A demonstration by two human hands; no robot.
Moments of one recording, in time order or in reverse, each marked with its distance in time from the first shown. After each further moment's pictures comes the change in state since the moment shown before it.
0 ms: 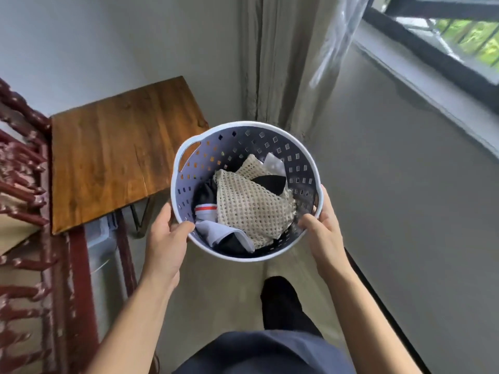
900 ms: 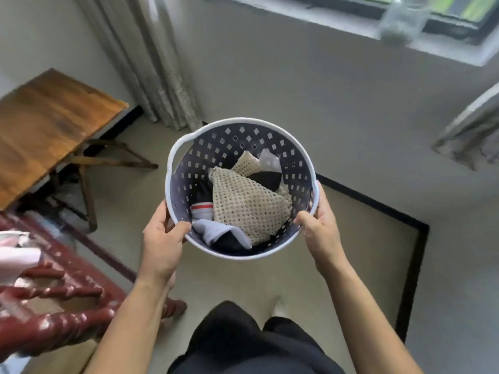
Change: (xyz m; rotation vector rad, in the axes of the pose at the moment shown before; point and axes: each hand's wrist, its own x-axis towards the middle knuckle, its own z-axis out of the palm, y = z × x) left_hand -0.459 -0.156 -0.192 0.088 -0.552 0.123; right_hand -0.652 0.083 -0.041 0.047 0.576 0.050
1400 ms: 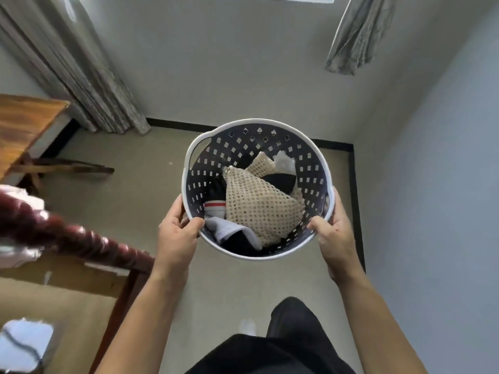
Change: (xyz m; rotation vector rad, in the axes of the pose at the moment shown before) left_hand -0.268 -0.078 -0.157 0.043 -0.443 0.003; right_hand -0.419 0.082 0.007 0.055 0.396 -0.025
